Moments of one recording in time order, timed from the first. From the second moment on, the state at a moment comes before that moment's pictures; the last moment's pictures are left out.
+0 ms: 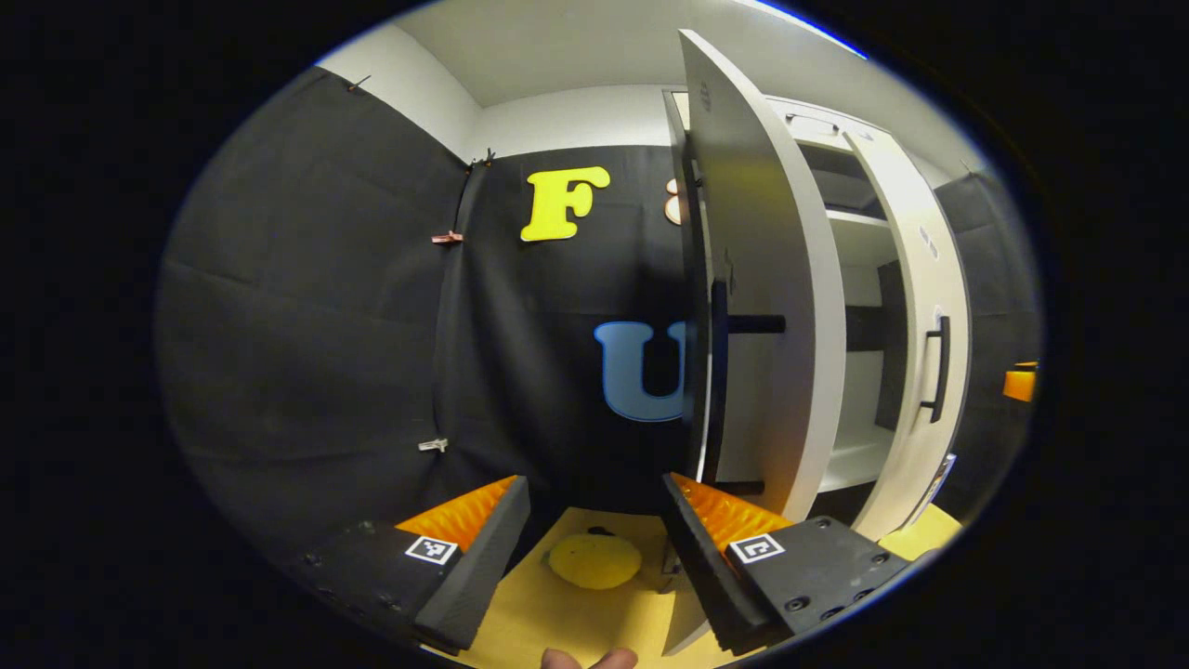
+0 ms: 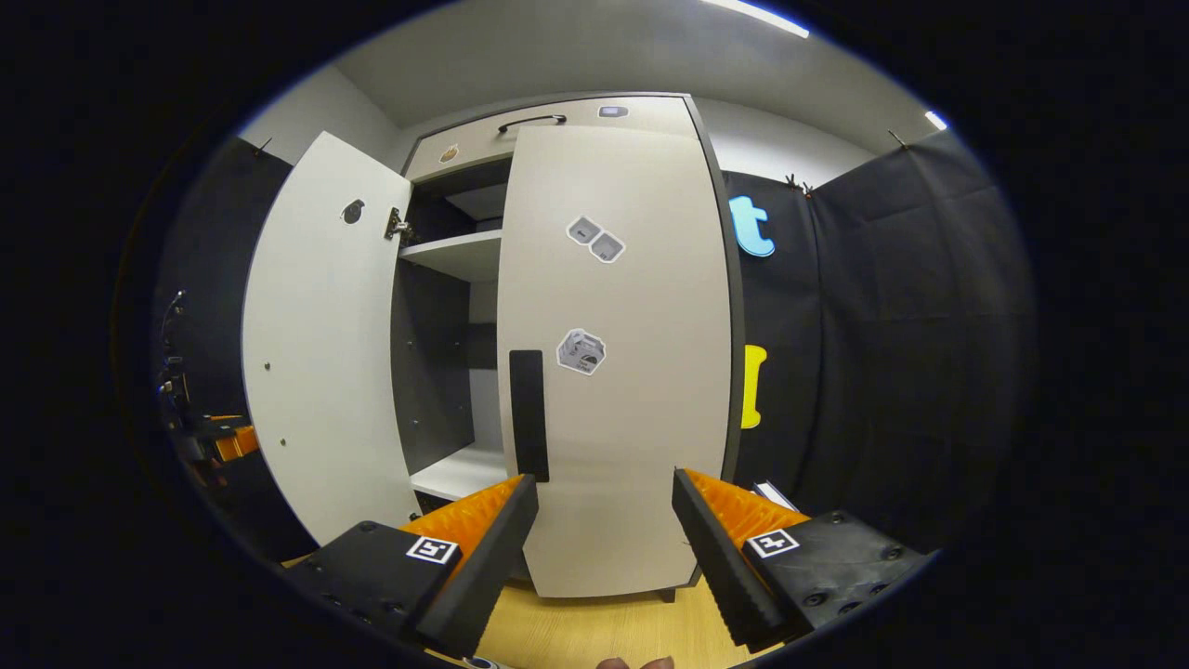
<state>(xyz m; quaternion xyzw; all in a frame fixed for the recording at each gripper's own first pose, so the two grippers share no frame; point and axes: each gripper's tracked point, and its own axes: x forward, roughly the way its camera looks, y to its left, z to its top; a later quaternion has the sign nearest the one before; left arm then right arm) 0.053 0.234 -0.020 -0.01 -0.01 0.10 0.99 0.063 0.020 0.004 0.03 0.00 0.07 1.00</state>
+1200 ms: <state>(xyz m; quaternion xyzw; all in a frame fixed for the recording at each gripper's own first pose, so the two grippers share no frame) 0.138 0.030 -0.019 -0.03 0.00 -0.04 1.00 0.069 -0.035 0.000 0.03 0.01 0.03 1.00</state>
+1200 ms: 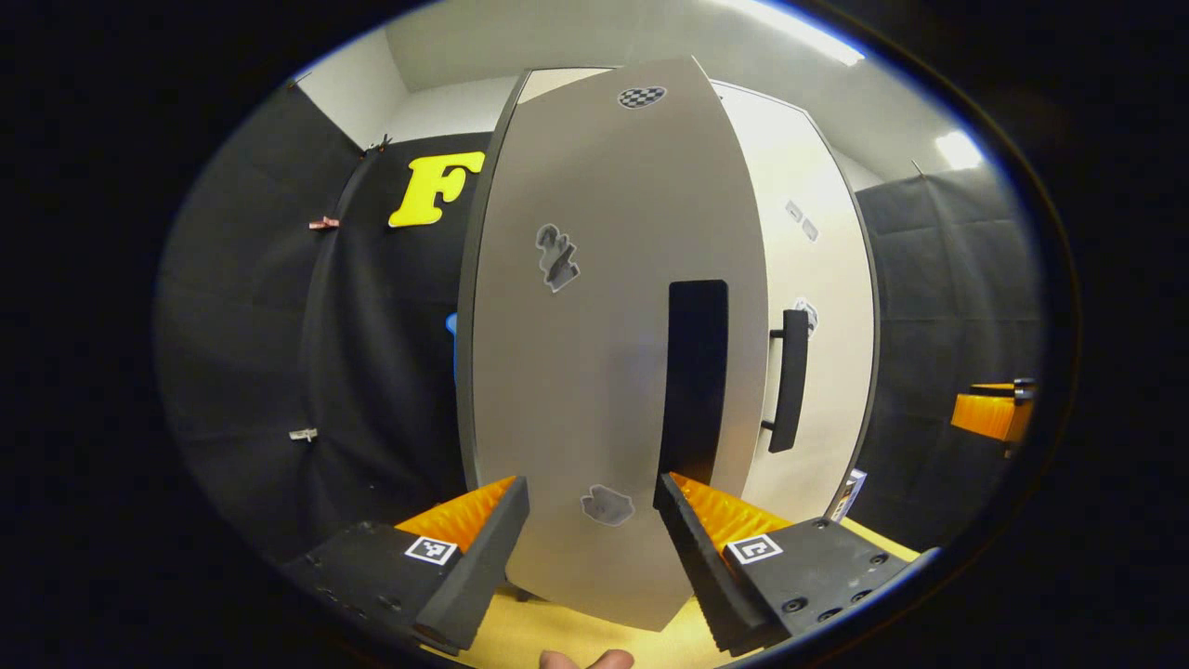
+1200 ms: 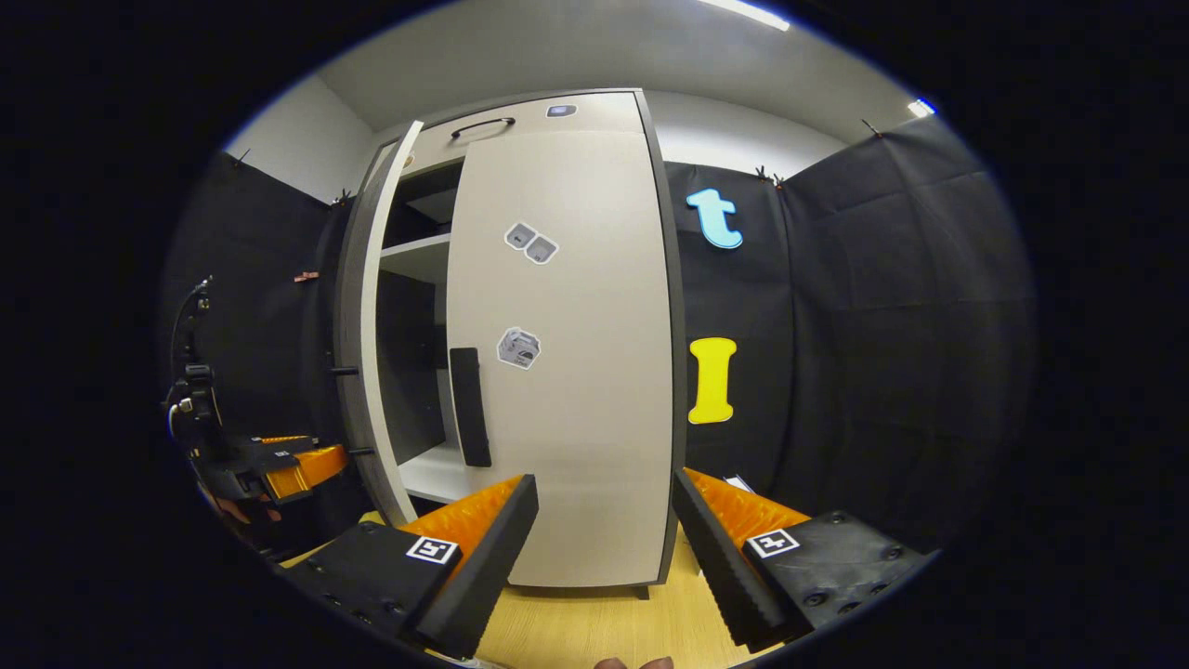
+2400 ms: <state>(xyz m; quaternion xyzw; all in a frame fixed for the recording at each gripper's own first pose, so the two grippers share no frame) 0.115 0.026 -0.006 -0.01 0.00 -0.05 1.00 0.069 -0.016 0.010 0.04 0.00 0.05 1.00</state>
